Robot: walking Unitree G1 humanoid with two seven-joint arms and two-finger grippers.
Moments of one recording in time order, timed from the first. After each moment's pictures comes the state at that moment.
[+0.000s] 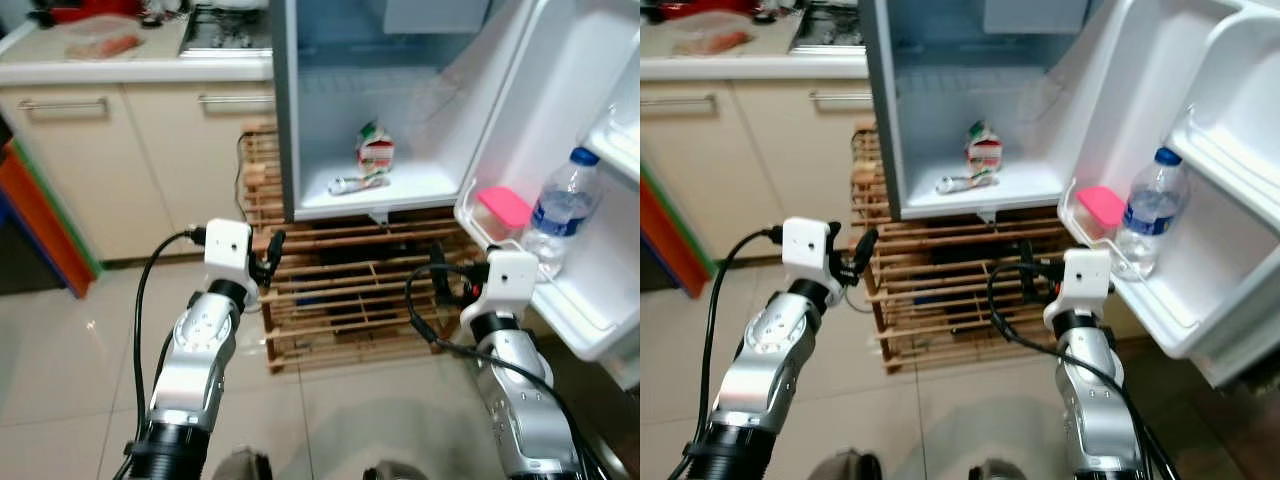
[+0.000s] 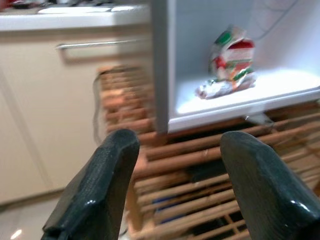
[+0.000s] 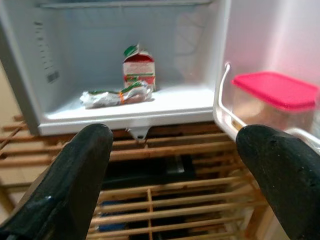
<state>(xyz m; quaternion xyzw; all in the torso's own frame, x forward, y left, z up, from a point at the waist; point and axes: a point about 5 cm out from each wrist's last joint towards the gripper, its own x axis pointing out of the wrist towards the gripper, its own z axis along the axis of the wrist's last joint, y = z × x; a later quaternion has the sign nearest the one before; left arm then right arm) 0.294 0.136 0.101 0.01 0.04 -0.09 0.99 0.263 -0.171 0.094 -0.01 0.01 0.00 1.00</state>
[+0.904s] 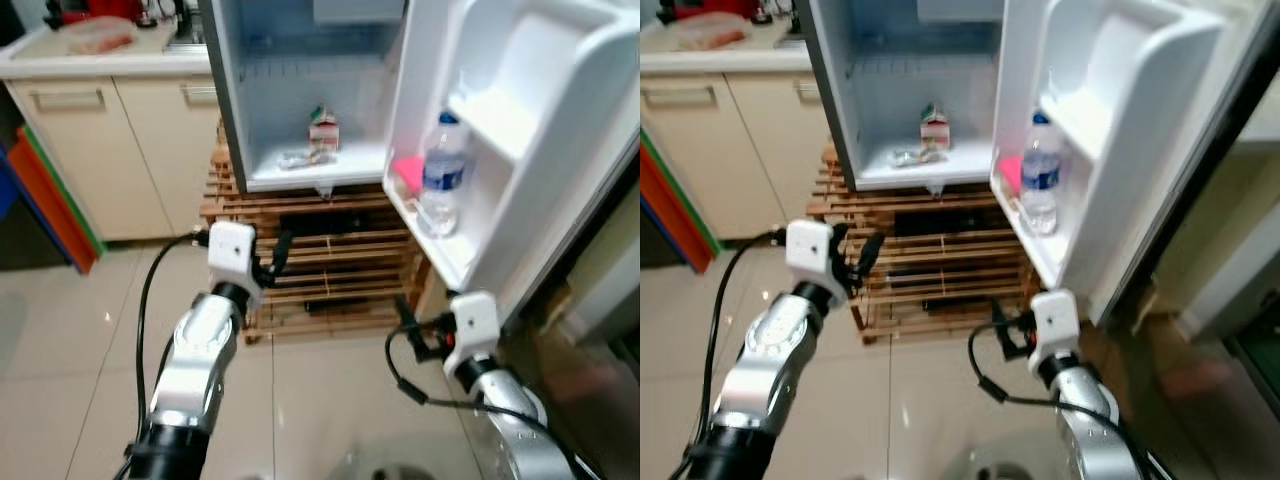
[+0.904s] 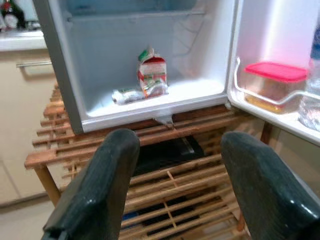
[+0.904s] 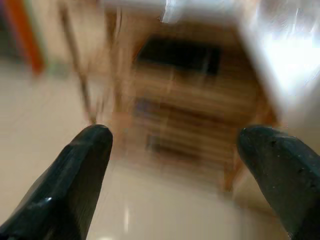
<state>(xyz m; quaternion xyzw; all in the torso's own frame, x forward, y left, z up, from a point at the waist) 0.295 0.132 0.104 0.00 0.02 -0.13 0.99 0.207 -0.174 0.020 -0.09 0.19 0.20 0.96</state>
